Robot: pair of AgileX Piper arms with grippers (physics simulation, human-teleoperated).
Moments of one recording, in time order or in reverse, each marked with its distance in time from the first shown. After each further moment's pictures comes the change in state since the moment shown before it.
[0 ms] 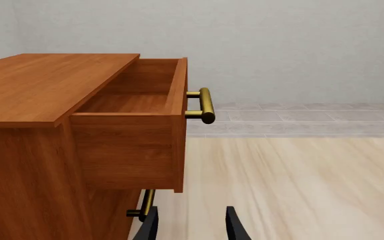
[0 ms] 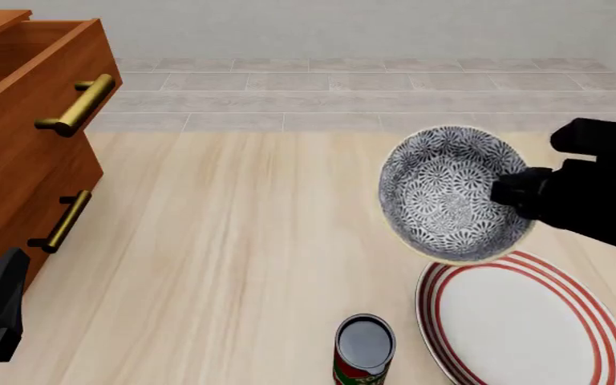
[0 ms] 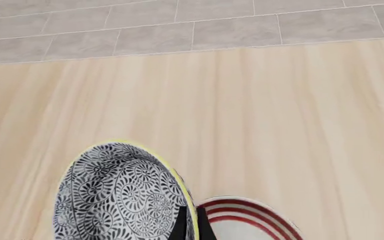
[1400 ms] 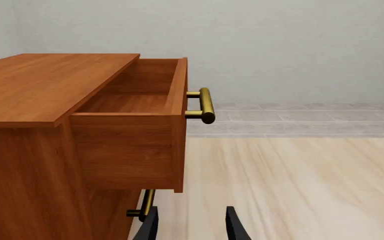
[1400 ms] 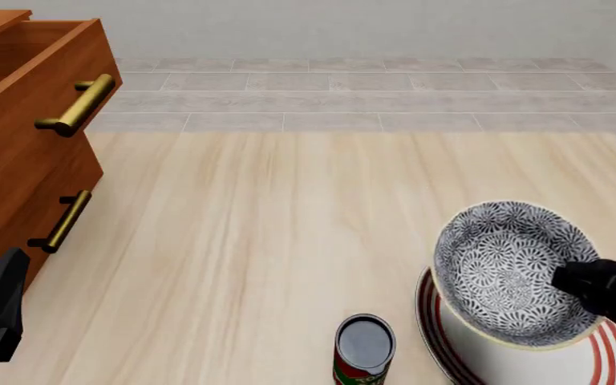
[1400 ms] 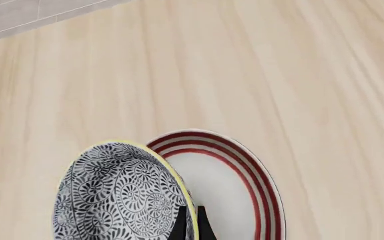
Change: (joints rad) left arm 0.000 0.000 0.000 0.000 0.000; right arm -0.217 -0.324 0.282 0.162 0.012
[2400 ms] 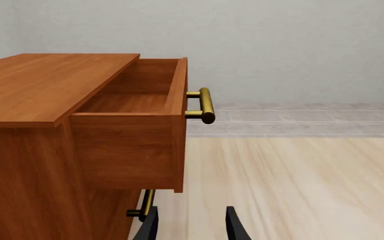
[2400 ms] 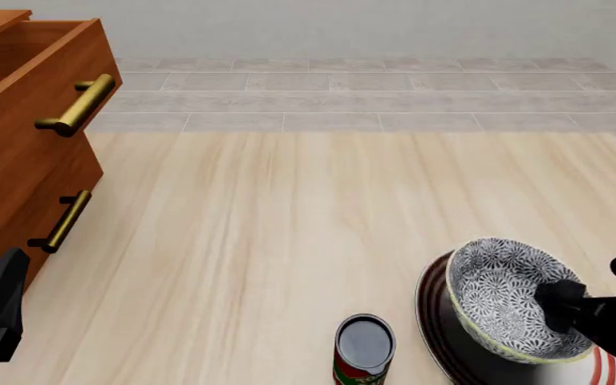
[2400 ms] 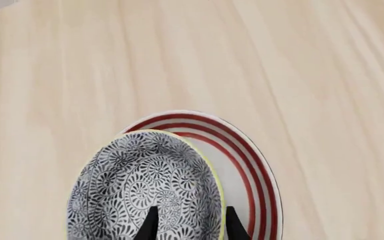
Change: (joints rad) left arm 0.000 0.000 0.000 0.000 0.000; right arm -0.040 0.065 0.119 -0.116 0.011
